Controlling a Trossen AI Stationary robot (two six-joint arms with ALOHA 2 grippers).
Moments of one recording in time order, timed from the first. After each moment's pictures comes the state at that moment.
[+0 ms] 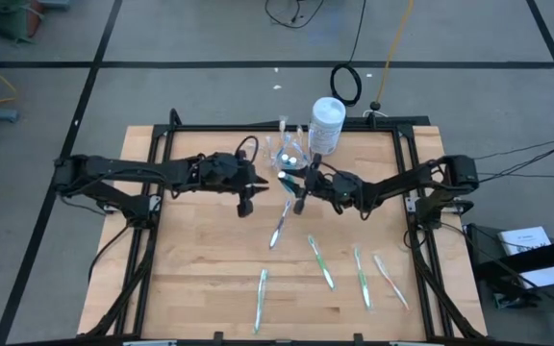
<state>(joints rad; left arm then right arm) 0.11 1.33 0.93 -0.13 -0.04 0.03 -0.07 1.67 0.68 1.03 0.29 -0.12</state>
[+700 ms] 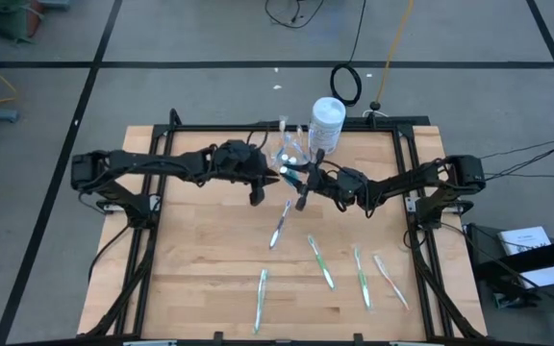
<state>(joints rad) 0.26 1.49 0.94 0.05 0.13 0.02 -0.08 1.62 0.68 1.03 0.29 -0.23</state>
